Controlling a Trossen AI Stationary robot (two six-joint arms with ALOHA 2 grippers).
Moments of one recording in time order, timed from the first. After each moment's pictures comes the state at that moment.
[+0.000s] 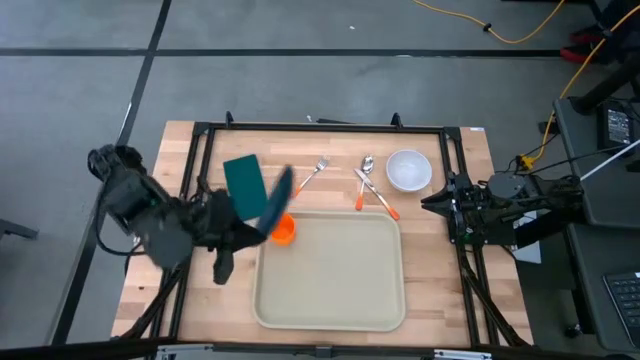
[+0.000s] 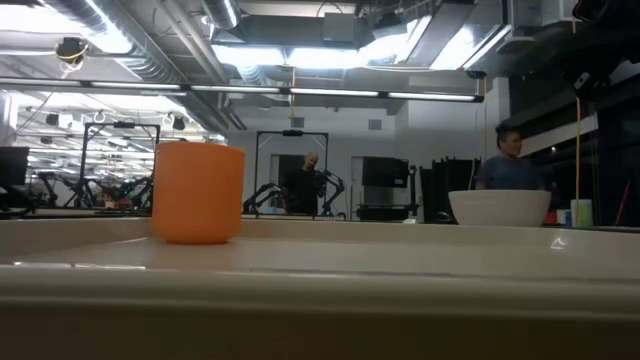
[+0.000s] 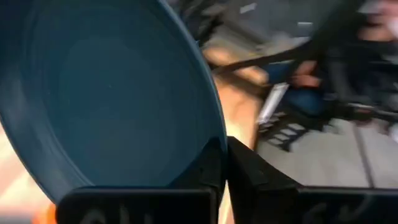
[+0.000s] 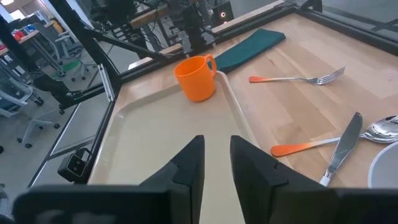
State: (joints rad) left arm -0.71 1.43 1.93 -1.12 -0.67 -0.85; right arm 0.22 0.14 0.48 -0.65 0.21 0.46
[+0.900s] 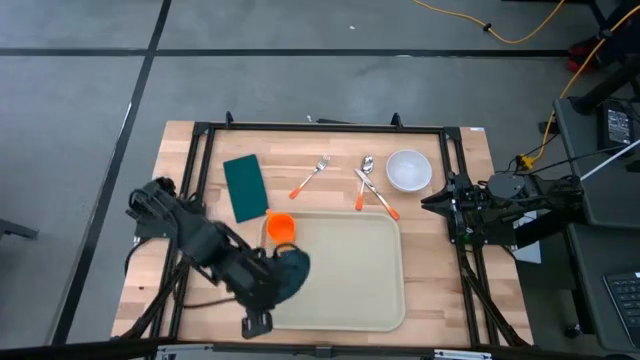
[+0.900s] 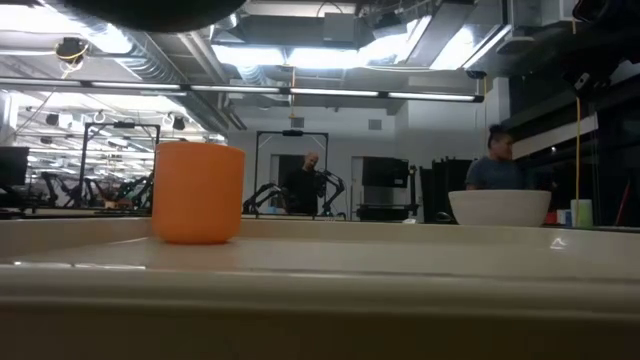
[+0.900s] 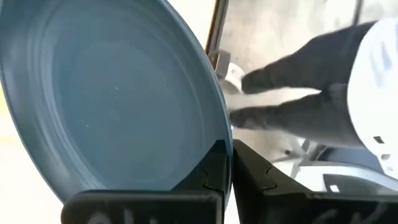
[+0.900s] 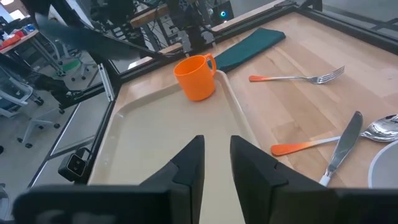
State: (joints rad) left arm -0.62 1.85 2.19 -1.38 0.05 -0.96; right arm 0.22 0.14 0.48 -0.65 0.21 0.47
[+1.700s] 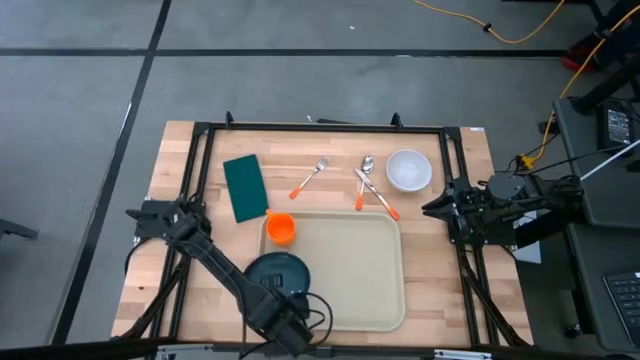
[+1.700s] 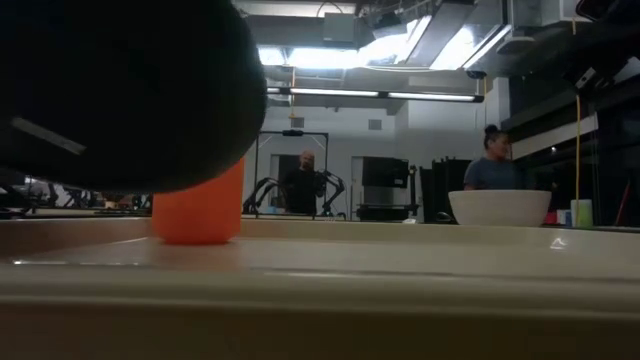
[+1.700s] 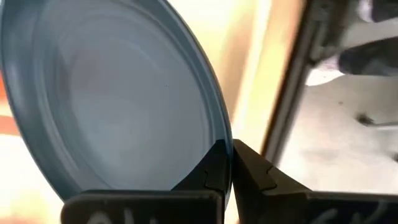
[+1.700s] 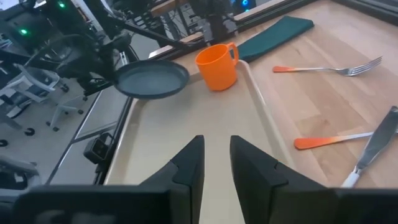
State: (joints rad) left arm -0.68 2.22 2.19 -1.49 -0.01 -0.86; right arm 0.22 0.14 0.48 -0.65 0.11 0.46
